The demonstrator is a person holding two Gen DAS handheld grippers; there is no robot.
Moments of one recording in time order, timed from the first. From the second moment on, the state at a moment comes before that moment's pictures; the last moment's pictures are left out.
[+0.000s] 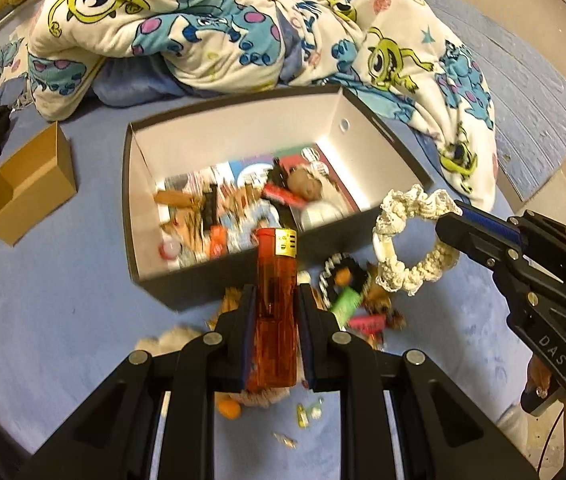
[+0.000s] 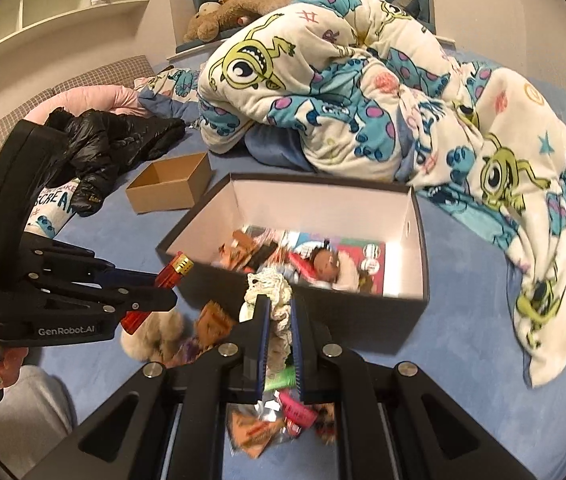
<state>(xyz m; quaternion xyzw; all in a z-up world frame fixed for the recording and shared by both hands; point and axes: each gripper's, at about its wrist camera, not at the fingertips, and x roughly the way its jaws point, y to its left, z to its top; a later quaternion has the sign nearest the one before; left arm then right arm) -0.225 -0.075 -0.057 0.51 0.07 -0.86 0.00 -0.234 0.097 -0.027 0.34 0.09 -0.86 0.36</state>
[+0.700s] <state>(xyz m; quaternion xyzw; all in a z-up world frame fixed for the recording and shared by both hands) -0.334 -0.109 -0.111 0.54 0.07 -0.84 0.03 -0.343 0.033 -0.061 0.39 0.09 -0.86 0.33</state>
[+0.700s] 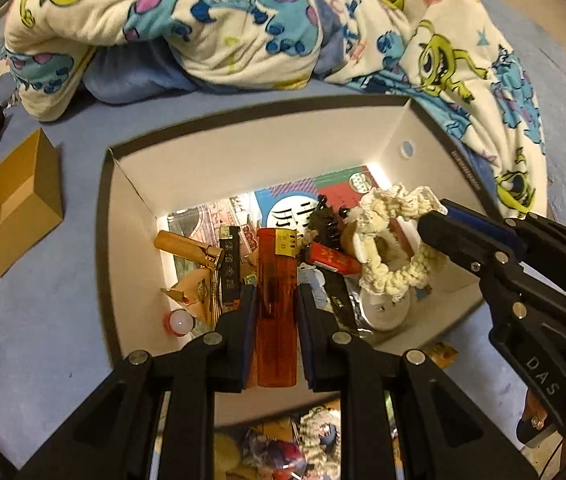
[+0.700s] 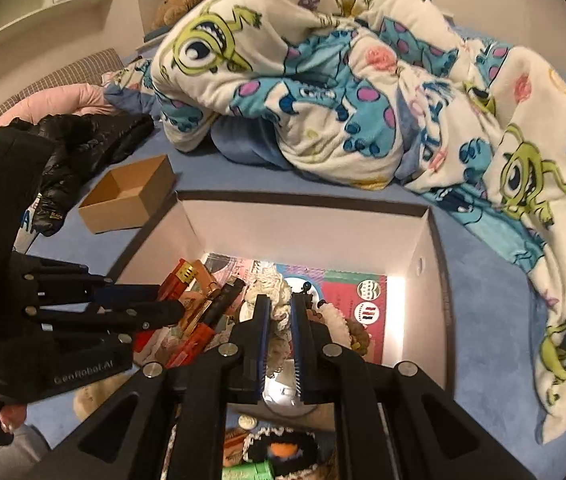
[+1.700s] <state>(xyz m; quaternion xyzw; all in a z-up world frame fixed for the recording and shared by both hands) -0.354 -0.120 -0.167 0.58 0.07 -0.81 0.06 -0.374 0.009 -0.118 0.44 0.12 -0.84 0.30</state>
